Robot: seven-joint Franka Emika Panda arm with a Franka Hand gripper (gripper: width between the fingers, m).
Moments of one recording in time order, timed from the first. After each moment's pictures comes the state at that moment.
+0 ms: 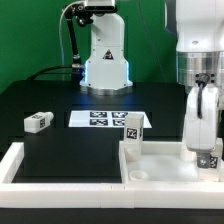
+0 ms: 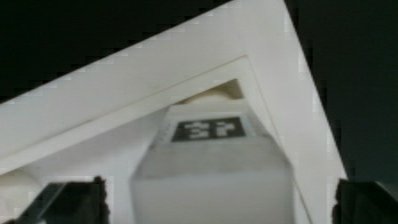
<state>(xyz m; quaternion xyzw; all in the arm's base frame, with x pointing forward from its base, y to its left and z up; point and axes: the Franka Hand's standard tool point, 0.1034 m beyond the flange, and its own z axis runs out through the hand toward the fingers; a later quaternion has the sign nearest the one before) 0.674 0.096 0.067 -0.53 0.84 0.02 0.06</state>
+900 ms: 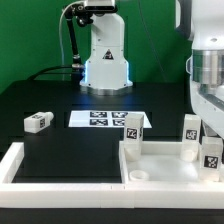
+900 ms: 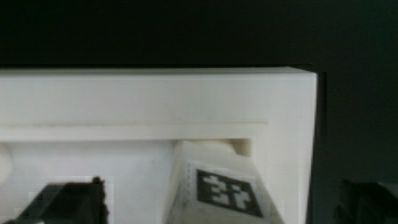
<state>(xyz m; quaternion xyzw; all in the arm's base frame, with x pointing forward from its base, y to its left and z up) 0.678 0.116 0.069 -0.71 0.70 0.00 0.06</state>
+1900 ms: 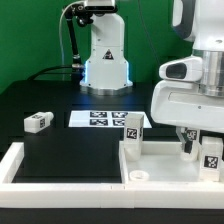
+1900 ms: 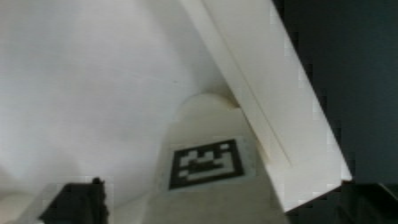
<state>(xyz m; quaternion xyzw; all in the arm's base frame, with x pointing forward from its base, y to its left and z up) 0.675 0.105 0.066 -0.97 0.26 -0.03 0.01</state>
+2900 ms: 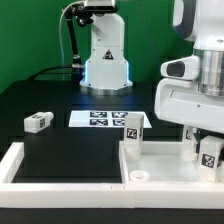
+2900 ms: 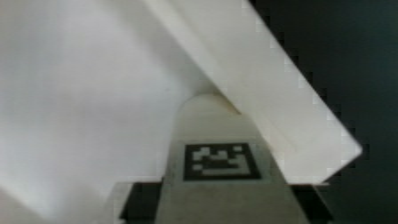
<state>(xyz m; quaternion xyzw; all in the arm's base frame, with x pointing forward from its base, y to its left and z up) 0.676 0.105 0.065 -0.86 0.51 -0.03 0.04</state>
